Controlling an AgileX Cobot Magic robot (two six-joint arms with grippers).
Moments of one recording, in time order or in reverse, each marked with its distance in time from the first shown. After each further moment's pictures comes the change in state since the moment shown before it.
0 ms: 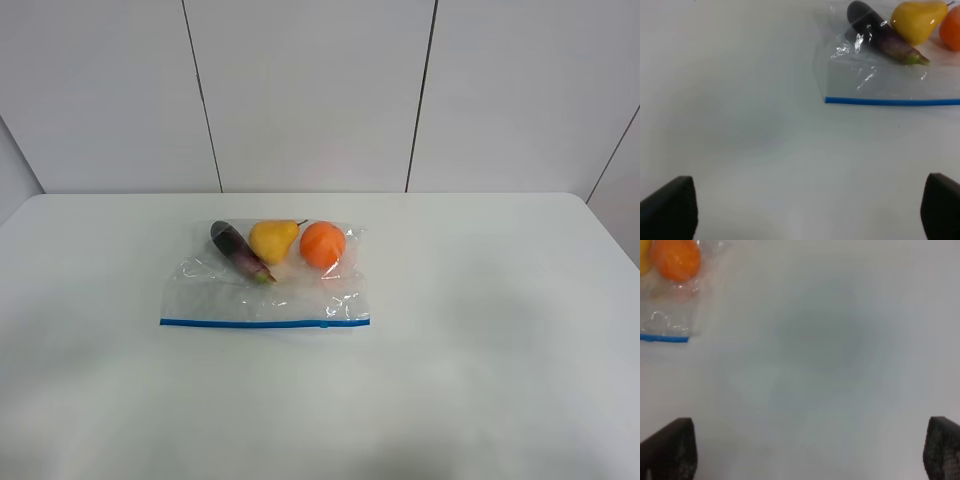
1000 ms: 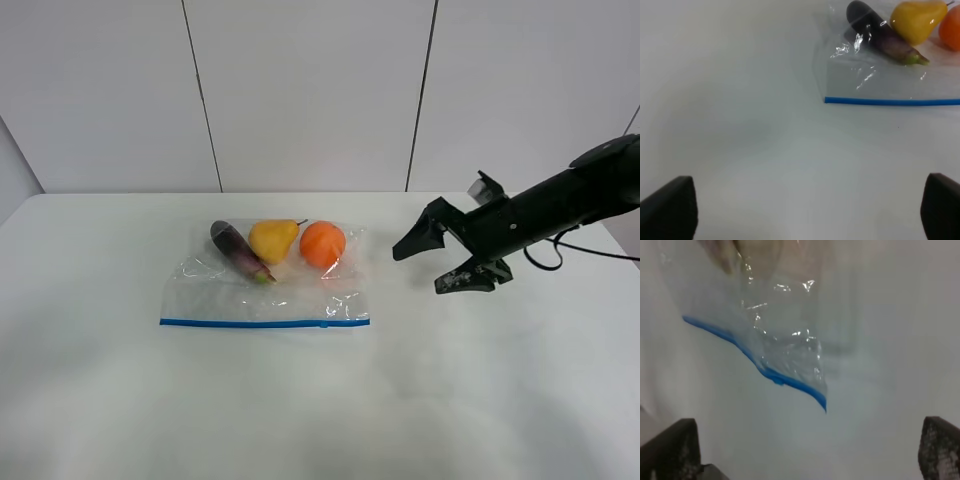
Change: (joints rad) left arm 0.000 0.000 0.000 -0.002 0.001 0.000; right arm 0.004 1.481 -0.432 0.910 -0.072 -0.546
